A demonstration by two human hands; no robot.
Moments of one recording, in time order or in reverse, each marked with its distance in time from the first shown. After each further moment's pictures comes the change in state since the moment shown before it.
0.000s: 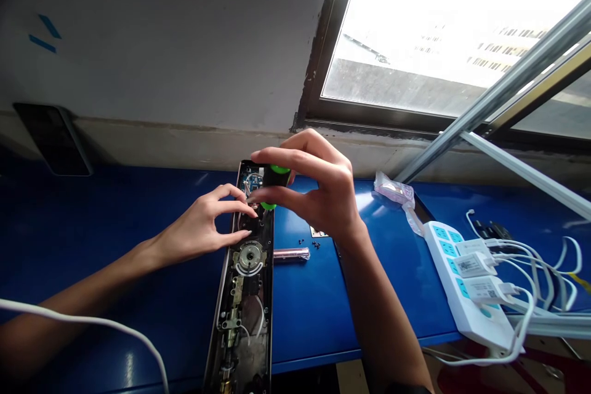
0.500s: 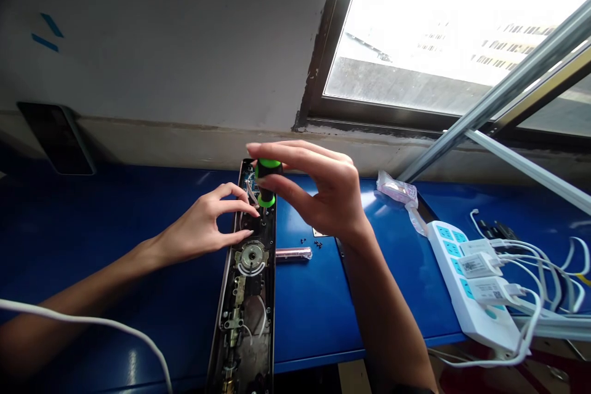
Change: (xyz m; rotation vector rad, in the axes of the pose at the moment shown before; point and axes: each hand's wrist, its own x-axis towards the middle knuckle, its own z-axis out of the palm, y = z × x) left_hand 0.000 0.000 -0.001 -0.019 0.002 0.007; right_hand 0.000 -0.006 0.001 0.156 -0.080 0.112
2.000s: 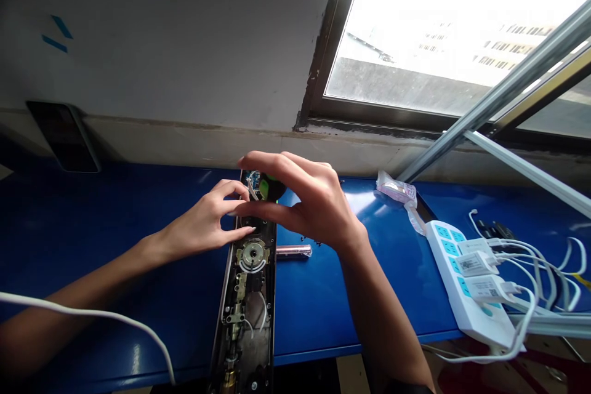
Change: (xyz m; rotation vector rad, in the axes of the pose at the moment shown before) left_hand -0.002 -0.005 0.002 0.108 -0.010 0.072; right_hand -0.003 -0.010 0.007 -0.272 -0.121 -0.141
